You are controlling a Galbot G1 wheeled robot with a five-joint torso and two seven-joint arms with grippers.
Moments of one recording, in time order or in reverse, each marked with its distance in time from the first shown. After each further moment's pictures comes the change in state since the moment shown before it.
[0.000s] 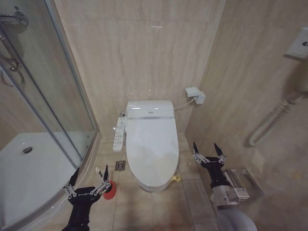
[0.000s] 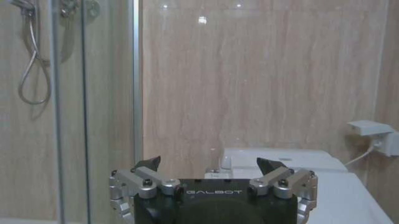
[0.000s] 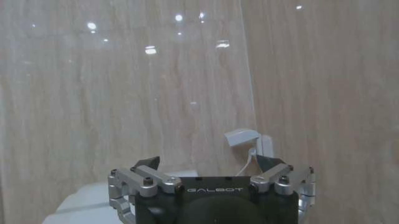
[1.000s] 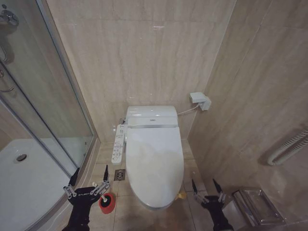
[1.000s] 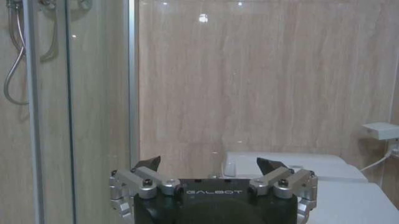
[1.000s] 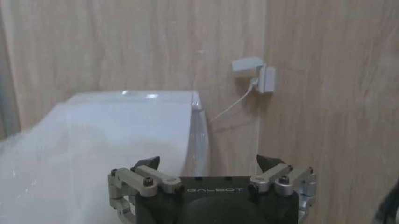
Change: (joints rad) left arm 0.000 0.000 0.000 0.000 0.000 0.000 0.000; right arm -0.249 0.028 -0.003 -0.269 -0.146 0.296 -0.086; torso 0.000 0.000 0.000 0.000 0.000
